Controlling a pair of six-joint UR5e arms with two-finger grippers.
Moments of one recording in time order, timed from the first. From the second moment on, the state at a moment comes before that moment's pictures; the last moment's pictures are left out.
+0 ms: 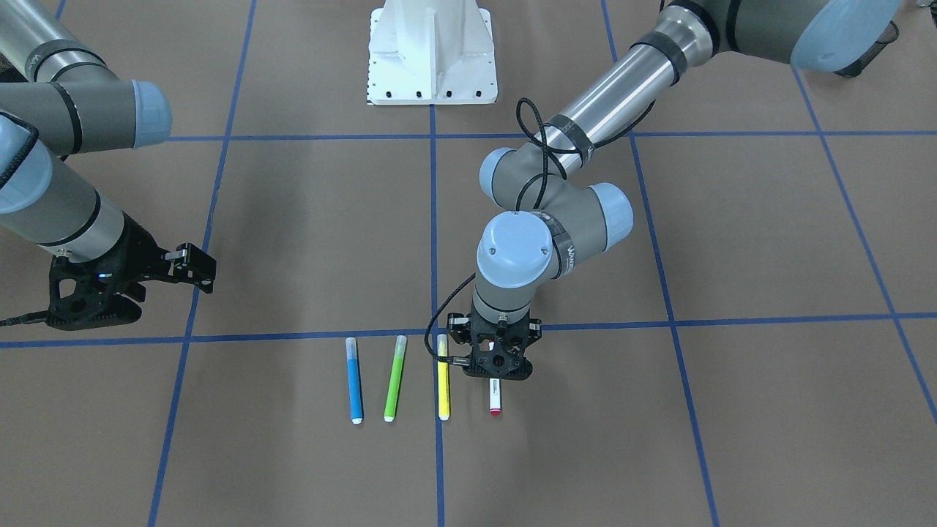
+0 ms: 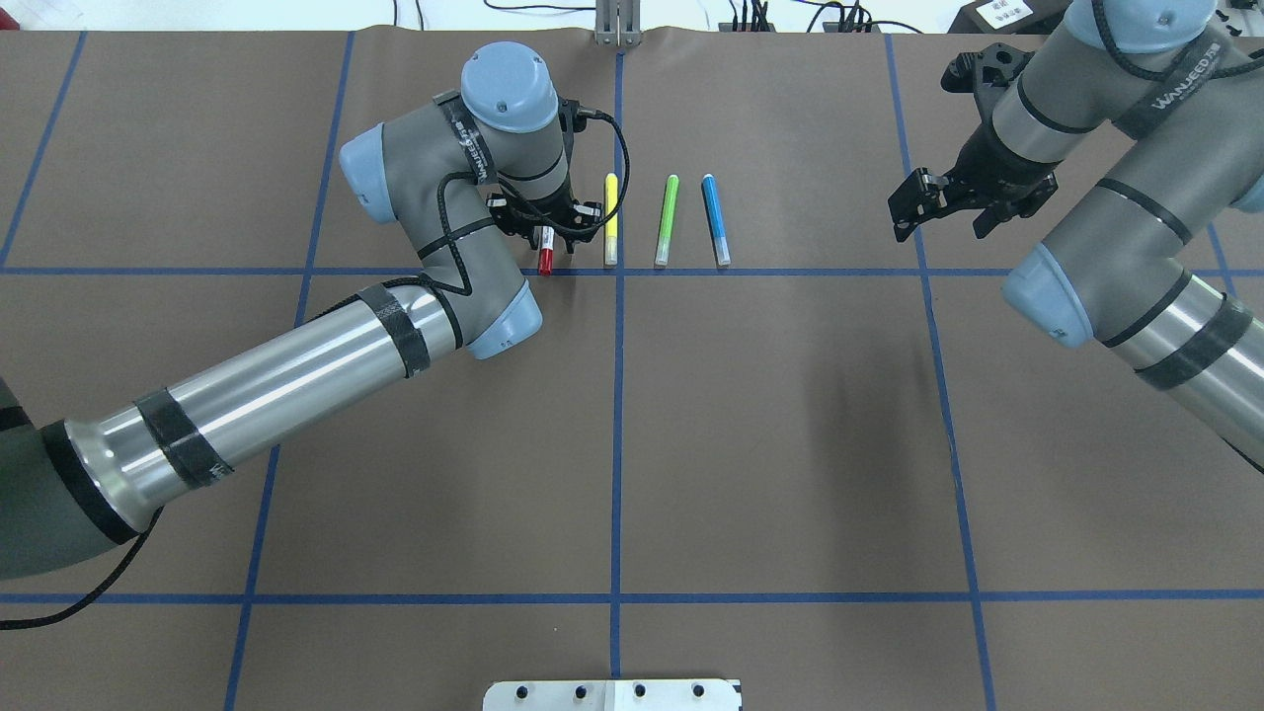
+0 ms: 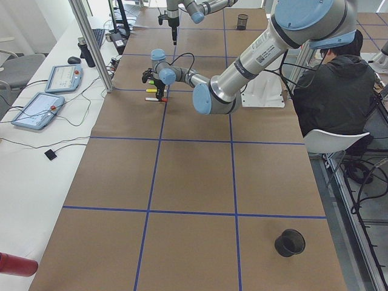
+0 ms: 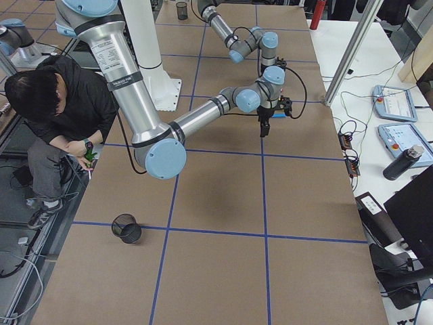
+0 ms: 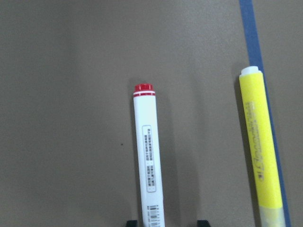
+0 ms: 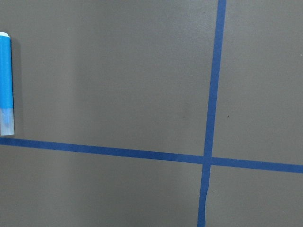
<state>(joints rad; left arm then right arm) -0.71 -2.60 -0.91 -1.94 -1.98 -0.95 0.98 -1.13 1.65 -1.53 2.23 0.71</state>
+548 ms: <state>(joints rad) -0.71 -2.60 -0.91 -1.94 -1.98 -0.95 0.98 -1.13 1.65 -1.53 2.23 0.71</state>
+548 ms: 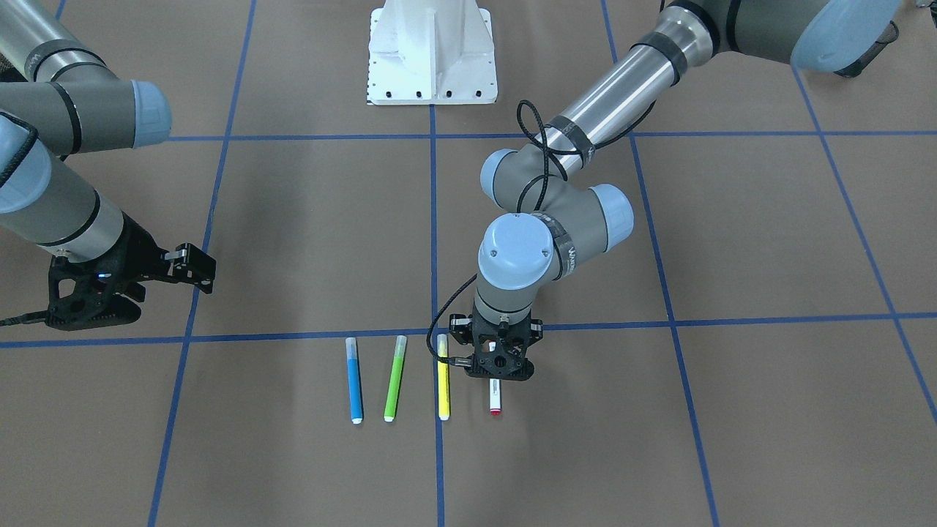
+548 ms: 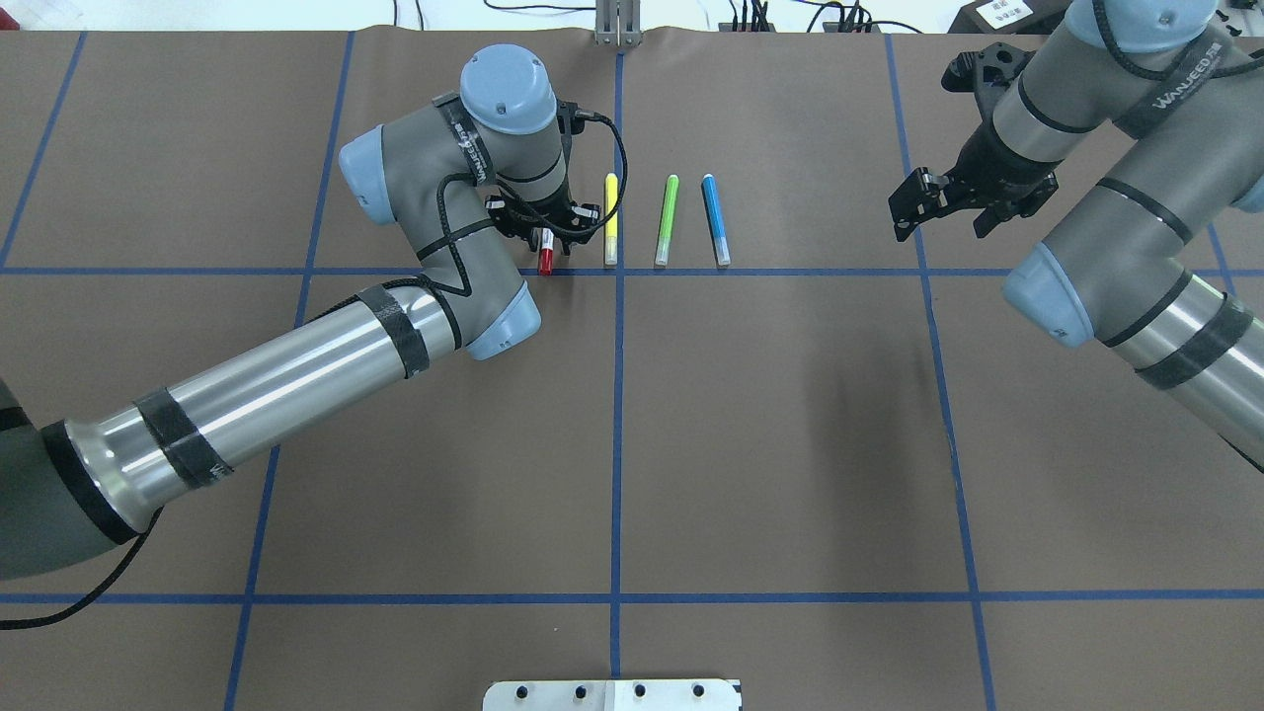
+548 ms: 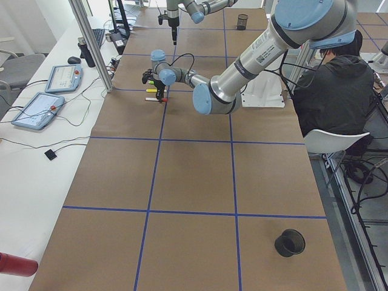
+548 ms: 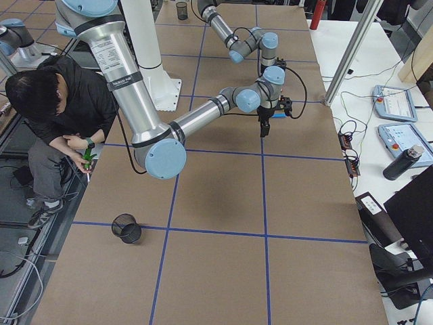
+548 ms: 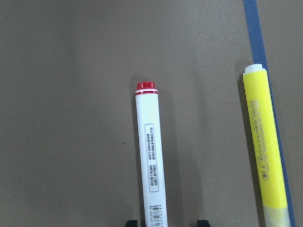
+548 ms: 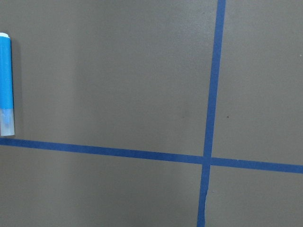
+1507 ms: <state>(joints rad) -0.71 -2.60 -0.91 -1.94 -1.98 -0.95 0.98 -1.13 1.65 -1.53 2.23 0.71</state>
